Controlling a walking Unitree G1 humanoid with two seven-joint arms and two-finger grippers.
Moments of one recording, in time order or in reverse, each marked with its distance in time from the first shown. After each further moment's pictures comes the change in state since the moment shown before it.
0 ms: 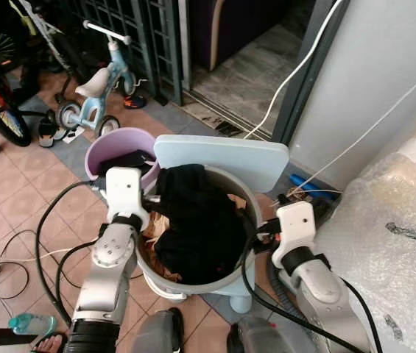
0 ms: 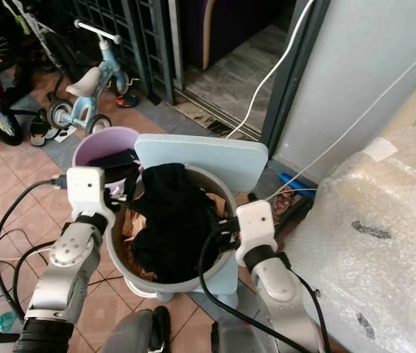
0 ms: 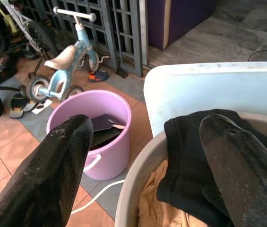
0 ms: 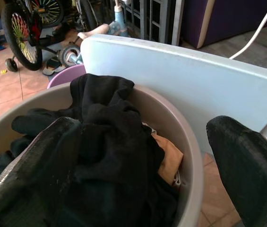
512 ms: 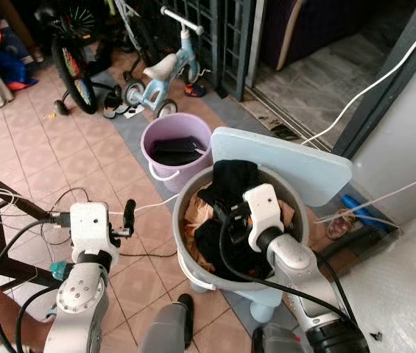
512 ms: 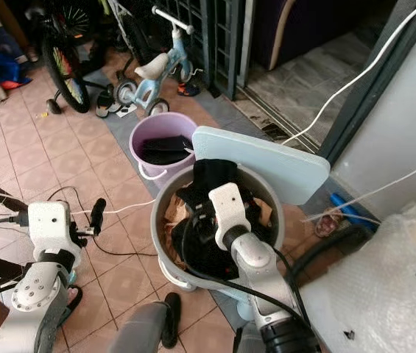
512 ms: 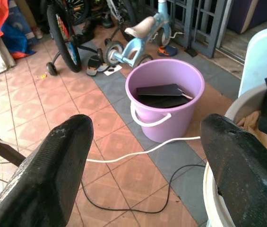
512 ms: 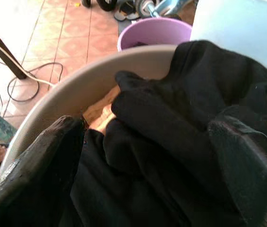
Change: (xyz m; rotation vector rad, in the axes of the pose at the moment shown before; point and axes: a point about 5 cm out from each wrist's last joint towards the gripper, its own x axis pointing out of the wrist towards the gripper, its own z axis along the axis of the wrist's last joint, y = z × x) left arm -0.044 0.023 -0.002 0.057 0.061 0.041; right arm 0.055 0.008 -0.027 -0.048 0.198 0.073
